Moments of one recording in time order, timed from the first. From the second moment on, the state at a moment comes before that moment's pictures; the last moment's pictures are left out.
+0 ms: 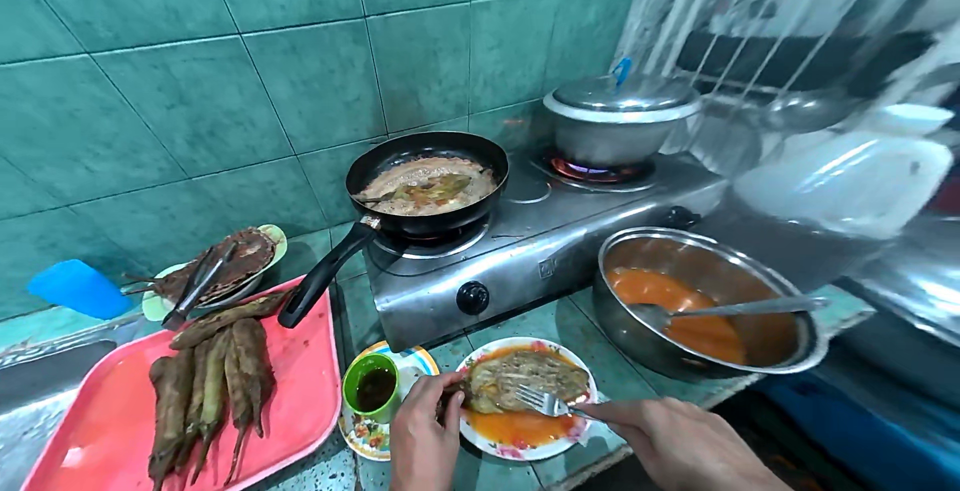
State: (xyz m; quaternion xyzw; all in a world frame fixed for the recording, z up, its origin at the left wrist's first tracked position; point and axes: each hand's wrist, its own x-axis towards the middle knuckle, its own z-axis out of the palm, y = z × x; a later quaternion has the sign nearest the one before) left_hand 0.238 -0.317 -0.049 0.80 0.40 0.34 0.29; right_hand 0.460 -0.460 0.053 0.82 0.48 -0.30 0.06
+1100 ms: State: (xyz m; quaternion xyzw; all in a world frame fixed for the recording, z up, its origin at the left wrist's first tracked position) left_hand 0.236 -0.316 -0.035 0.82 0.38 0.29 0.32; right_hand 0.446 -0.466 0.018 0.78 0.59 -0.17 -0.10
